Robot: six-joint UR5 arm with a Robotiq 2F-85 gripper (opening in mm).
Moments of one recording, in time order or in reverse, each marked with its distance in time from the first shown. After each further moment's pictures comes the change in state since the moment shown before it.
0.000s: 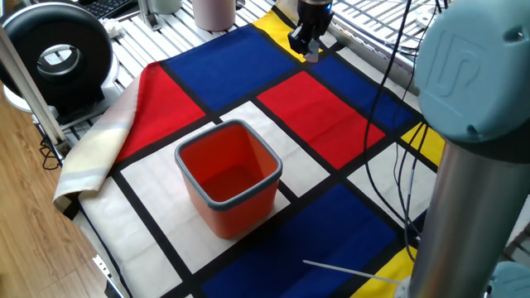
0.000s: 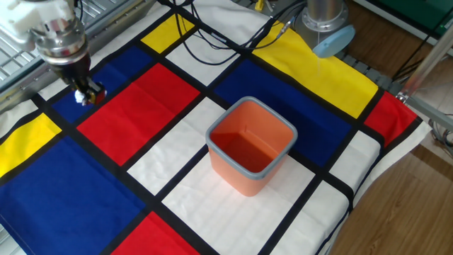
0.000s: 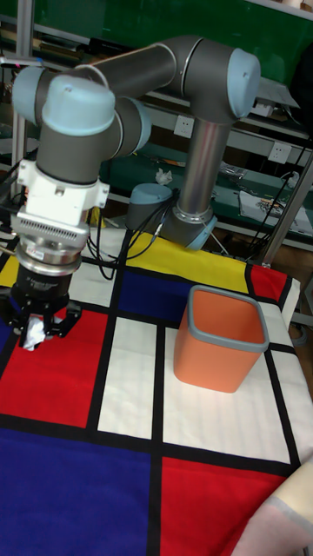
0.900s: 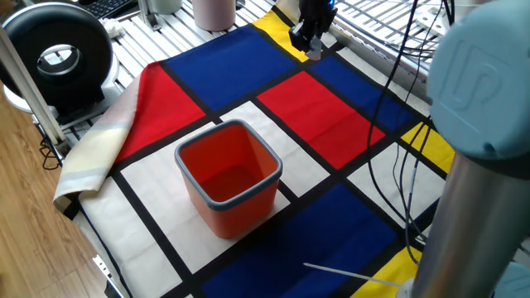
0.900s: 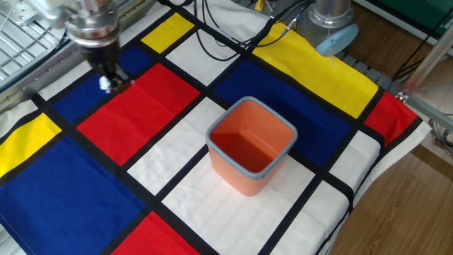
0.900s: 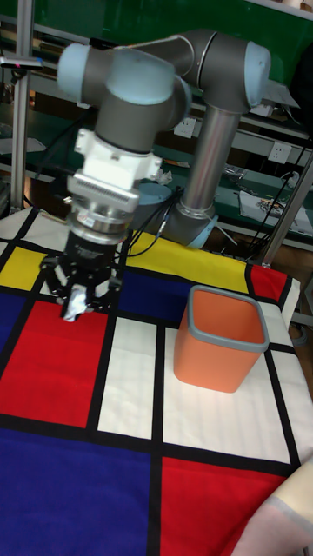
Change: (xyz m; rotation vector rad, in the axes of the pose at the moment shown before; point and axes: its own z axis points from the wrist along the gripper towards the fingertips) arm 0.040 0.062 -0.043 0.014 -0.019 0.125
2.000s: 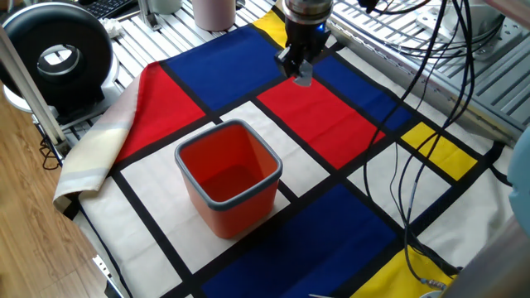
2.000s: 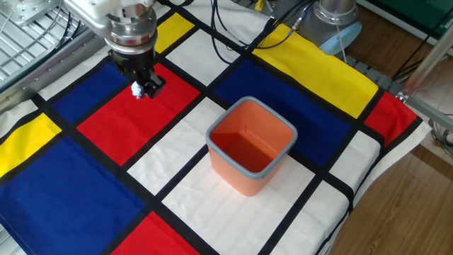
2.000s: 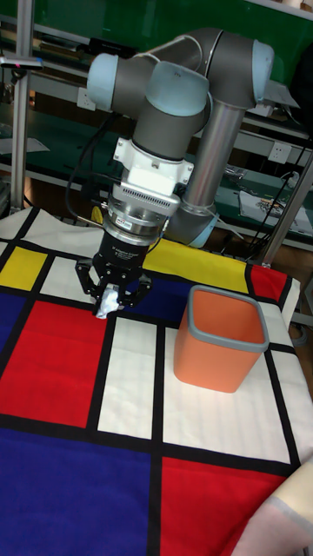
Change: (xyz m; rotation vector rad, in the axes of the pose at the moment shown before) arm 0.025 0.037 0.004 -0.013 0.005 -0.110
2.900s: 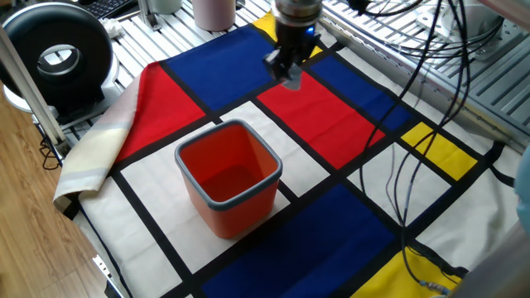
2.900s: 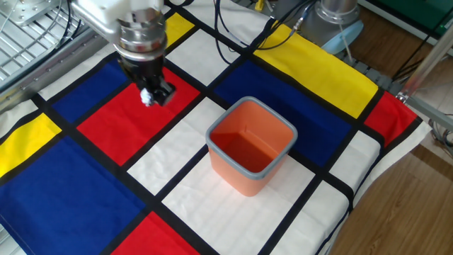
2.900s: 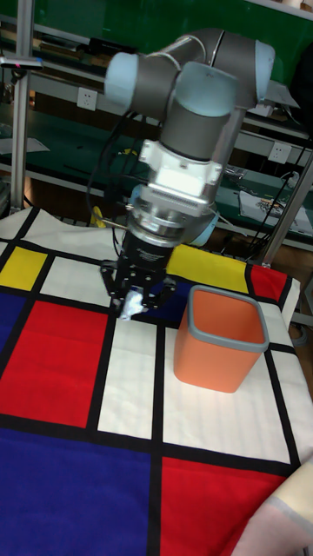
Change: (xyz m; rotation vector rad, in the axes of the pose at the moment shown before) arm -0.005 0.047 -0.014 -0.009 0.003 0.063
